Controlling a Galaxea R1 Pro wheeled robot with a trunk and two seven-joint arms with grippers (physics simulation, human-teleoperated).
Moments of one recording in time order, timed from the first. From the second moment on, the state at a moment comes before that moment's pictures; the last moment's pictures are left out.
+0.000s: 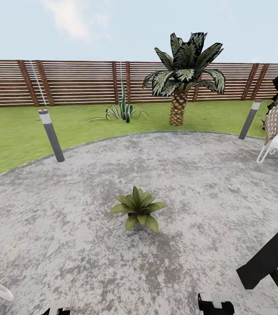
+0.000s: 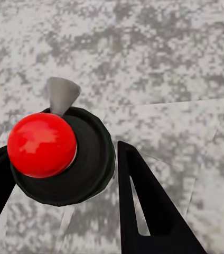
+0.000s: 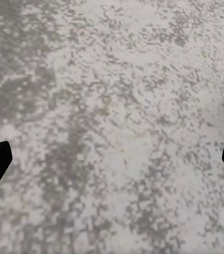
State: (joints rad) left arm -0.39 0.08 0.38 -0.09 -0.31 -0.38 0.06; right arm -0.43 -0.05 -0.17 -0.03 0.22 -0.51 -0.20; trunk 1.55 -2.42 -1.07
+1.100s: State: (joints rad) left arm -0.70 0.15 0.10 -0.24 -0.78 -0.15 -0.93; right arm -0.46 -0.06 -0.06 -0.51 0.61 -0.36 0.49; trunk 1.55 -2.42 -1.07
